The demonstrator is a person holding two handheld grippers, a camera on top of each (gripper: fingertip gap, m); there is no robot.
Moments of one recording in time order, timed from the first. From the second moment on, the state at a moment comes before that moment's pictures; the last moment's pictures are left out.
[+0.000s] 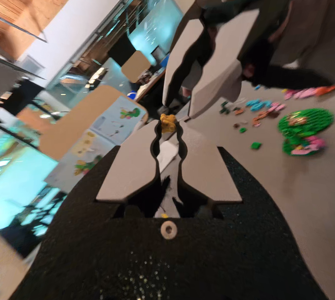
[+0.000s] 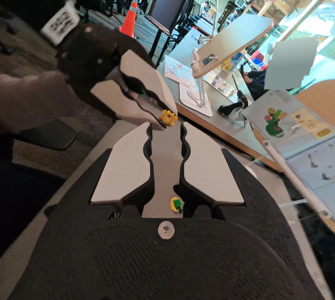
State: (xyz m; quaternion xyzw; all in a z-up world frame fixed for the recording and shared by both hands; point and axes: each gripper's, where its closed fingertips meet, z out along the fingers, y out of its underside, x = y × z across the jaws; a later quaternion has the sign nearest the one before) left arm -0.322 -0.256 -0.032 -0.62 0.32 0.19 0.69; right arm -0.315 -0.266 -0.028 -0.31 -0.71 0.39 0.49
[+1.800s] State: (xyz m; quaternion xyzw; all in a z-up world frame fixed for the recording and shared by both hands) left arm -0.286 -0.290 -0.026 -0.50 0.44 0.14 0.73; right arm -0.291 -0.302 -0.028 -0.35 -0.63 0.69 0.06
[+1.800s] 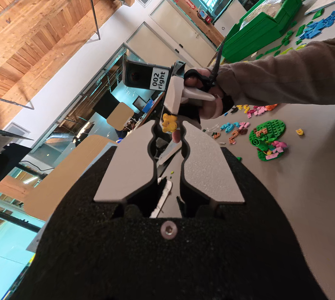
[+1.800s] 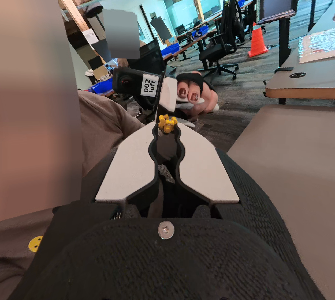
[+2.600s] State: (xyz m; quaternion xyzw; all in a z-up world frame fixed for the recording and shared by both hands) left arm -0.285 -0.295 -0.028 -0.49 0.46 0.16 0.72; right arm -0.287 -0.298 -0.032 -0.34 -0.64 0.69 0.06
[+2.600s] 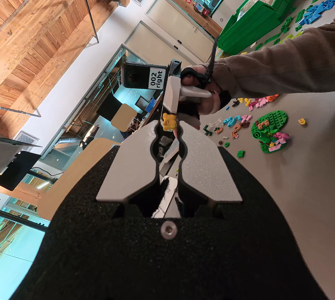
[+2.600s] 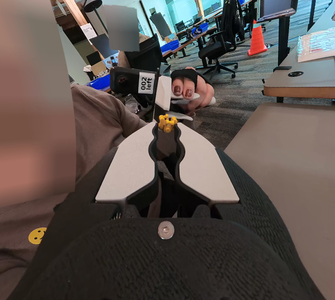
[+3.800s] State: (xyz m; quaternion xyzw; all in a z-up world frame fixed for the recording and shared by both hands) left arm -0.289 -0.286 -0.007 -0.54 0.33 -0.04 0.77; right arm -0.287 -0.278 -0.004 -0.29 -0.62 0.69 0.23
